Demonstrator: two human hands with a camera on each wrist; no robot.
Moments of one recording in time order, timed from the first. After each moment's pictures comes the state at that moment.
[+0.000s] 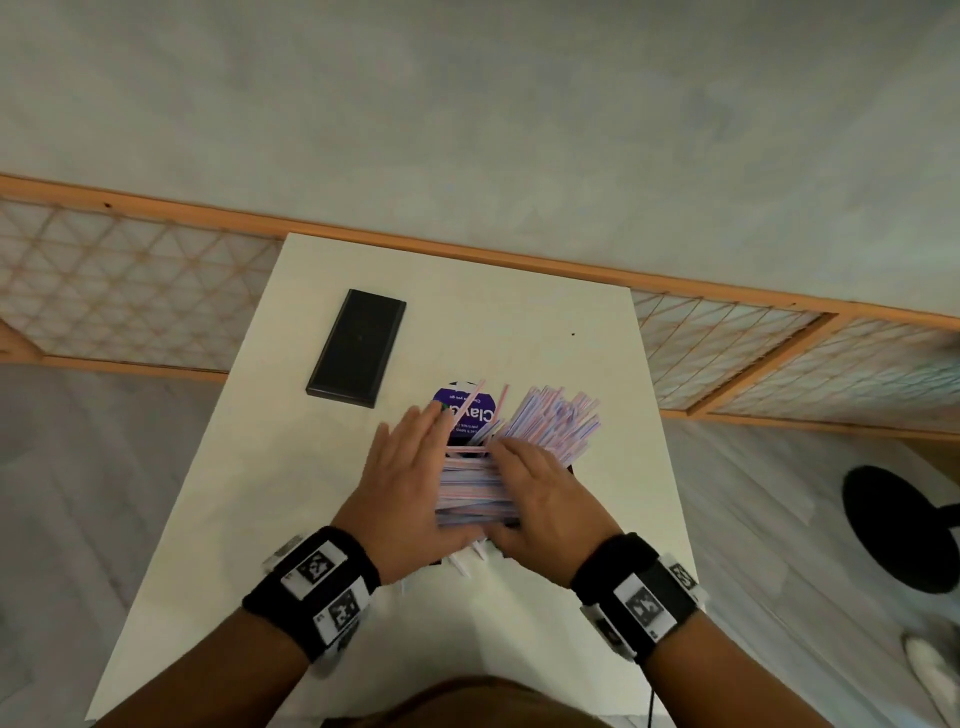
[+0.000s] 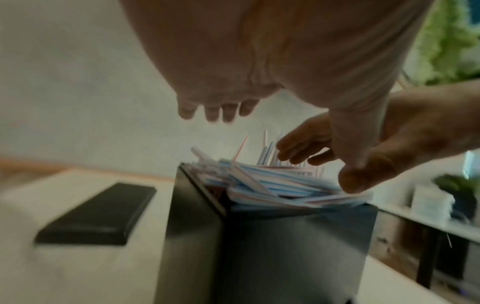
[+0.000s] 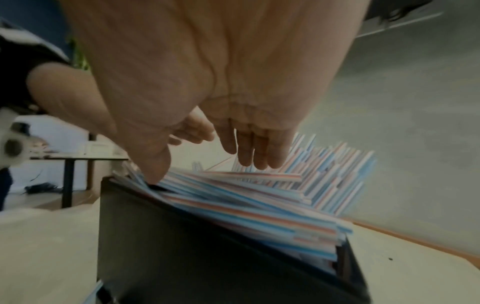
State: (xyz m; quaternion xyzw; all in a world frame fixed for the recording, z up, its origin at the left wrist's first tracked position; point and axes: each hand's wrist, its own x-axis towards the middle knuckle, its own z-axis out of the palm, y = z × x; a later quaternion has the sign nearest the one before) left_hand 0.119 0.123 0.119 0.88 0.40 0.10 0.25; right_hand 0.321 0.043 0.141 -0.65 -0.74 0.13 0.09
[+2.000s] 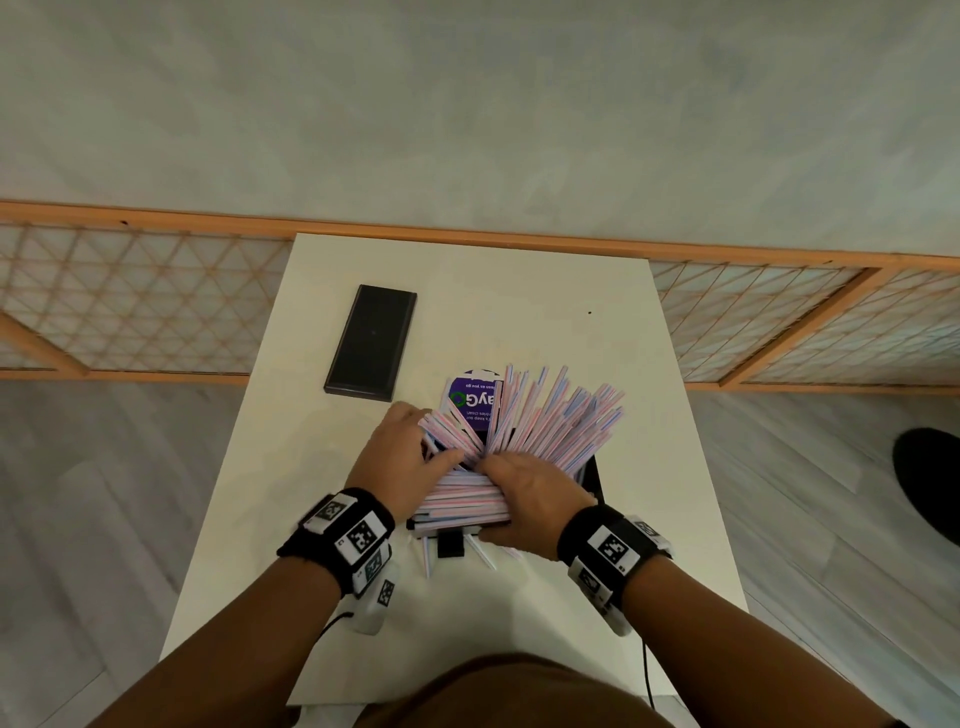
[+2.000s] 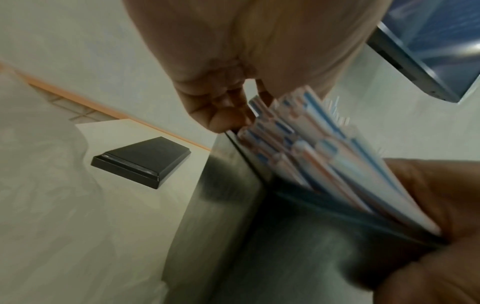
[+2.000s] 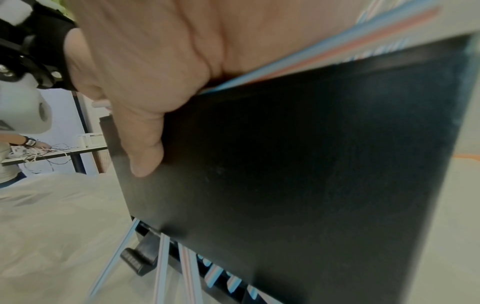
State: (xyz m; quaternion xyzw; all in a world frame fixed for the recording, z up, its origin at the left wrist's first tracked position) left_hand 0.122 0.165 0.110 0.79 0.49 0.14 0.35; right_hand 0.320 0.068 0.076 -0.62 -0.75 0.23 0.07
